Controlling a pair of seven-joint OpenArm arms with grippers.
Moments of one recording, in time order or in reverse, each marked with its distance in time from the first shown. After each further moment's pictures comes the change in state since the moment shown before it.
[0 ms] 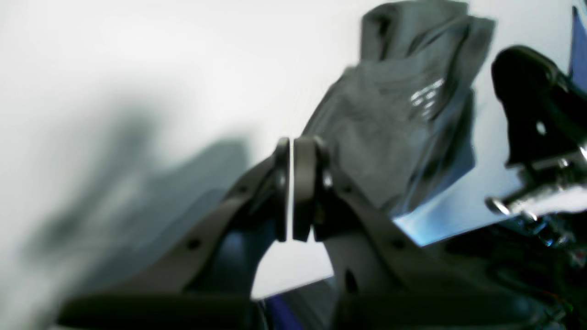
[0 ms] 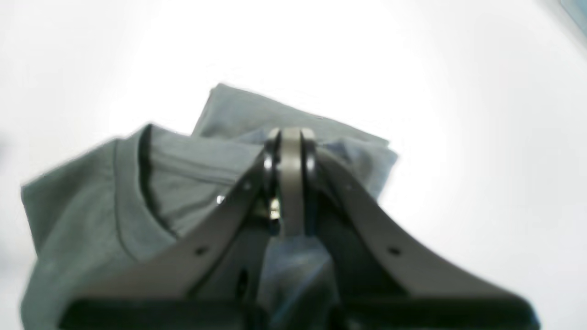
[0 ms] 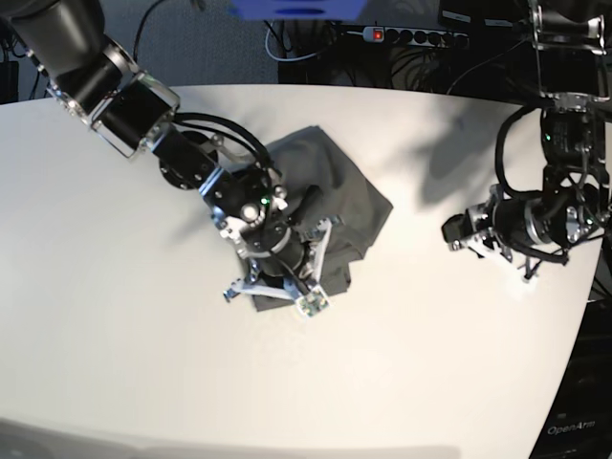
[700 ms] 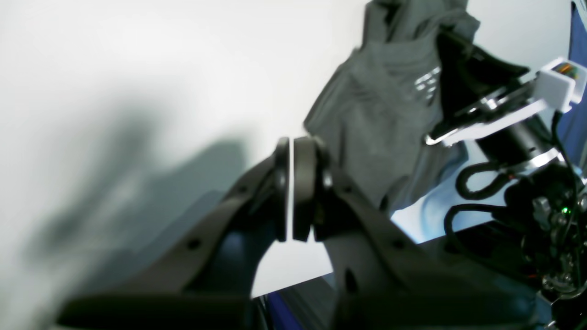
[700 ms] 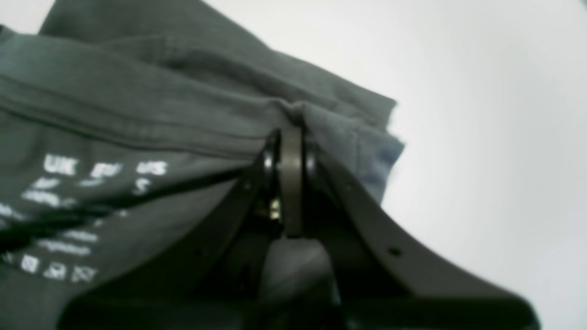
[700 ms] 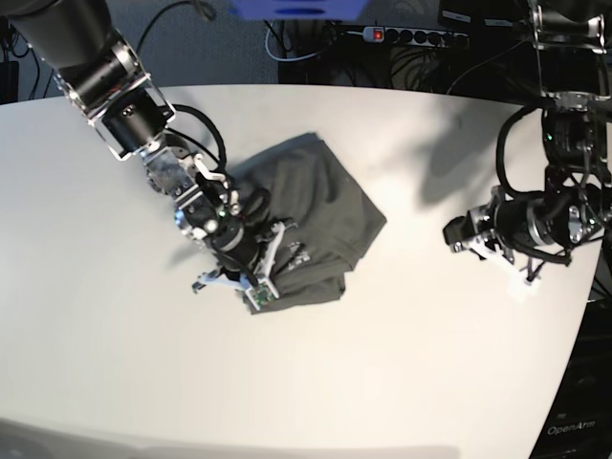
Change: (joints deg) left arm 0.0 -0.1 -0.5 1.1 0.0 0.0 -0.1; right arm -1.6 -1.1 11.8 -28.1 -0.4 13.9 28.5
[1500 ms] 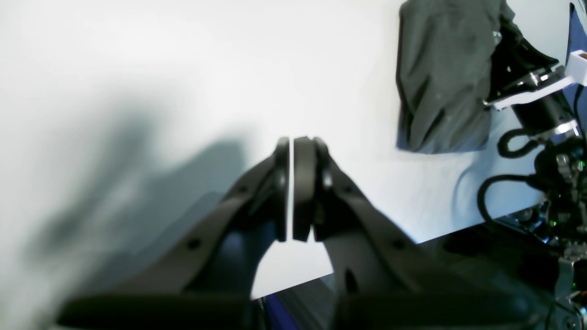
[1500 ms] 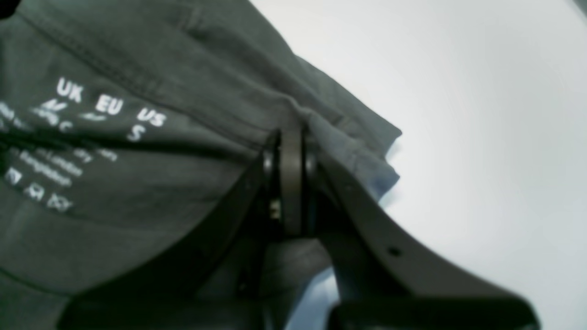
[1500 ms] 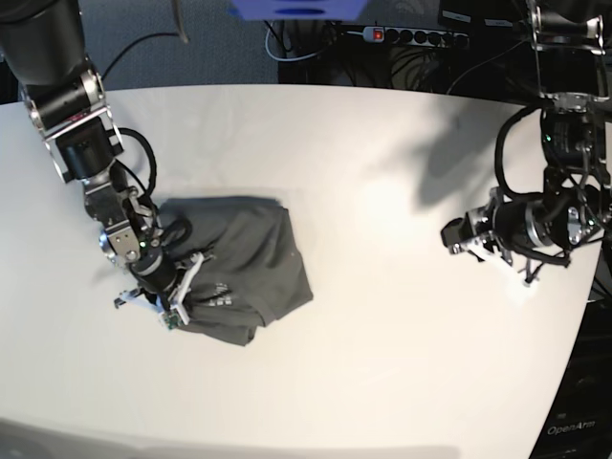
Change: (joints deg) left arm -0.3 0.3 0.0 0.0 0.0 0.0 0.0; right arm 5.5 7.2 9.2 -14.0 0.4 7.7 8.2
